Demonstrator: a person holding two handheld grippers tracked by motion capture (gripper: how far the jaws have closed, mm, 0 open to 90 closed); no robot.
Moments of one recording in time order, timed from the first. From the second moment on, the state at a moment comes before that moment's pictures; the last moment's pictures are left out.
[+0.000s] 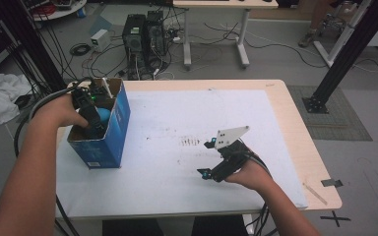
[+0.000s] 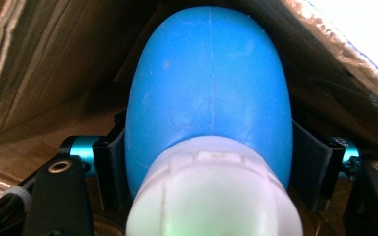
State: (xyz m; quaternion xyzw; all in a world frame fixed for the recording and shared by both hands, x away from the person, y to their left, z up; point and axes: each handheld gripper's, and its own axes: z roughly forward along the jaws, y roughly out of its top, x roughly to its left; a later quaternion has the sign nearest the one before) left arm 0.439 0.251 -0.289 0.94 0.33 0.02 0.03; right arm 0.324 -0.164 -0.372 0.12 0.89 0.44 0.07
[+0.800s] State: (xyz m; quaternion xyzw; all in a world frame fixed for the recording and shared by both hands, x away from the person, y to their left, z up) left arm 0.431 0.255 -0.261 0.94 0.35 0.03 0.04; right arm 0.322 -0.162 -0.372 0.11 0.89 0.44 0.06
